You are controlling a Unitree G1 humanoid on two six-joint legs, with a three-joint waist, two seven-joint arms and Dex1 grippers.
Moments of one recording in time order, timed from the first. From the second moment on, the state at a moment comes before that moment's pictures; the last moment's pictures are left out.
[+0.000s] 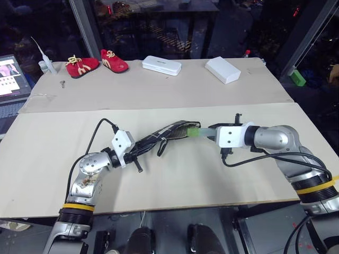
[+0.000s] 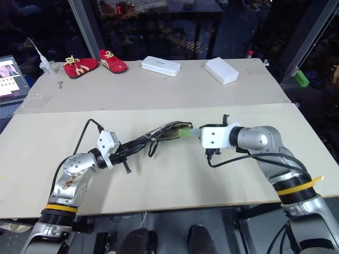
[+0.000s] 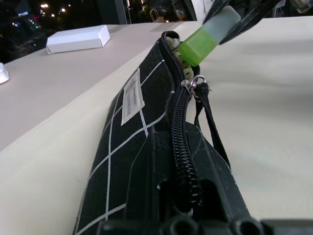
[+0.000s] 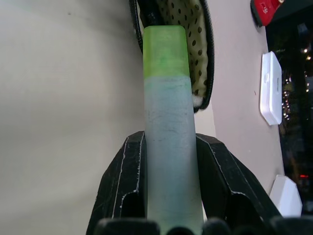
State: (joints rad) left arm -0.32 0.44 -0.04 0.12 -0.28 -0.05 -0.93; right arm -0.59 -0.77 0.27 0.02 -0.26 -0.12 0.87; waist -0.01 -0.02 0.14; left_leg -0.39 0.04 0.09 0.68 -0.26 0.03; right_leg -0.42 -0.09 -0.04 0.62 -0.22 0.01
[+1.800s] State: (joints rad) left arm -0.33 0.41 -0.07 0.12 -0.27 -0.06 -0.93; right arm -0.59 -0.34 0.23 -0.06 0.41 0.88 0.74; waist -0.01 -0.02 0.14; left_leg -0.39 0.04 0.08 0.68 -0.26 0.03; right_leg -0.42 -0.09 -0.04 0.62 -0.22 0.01
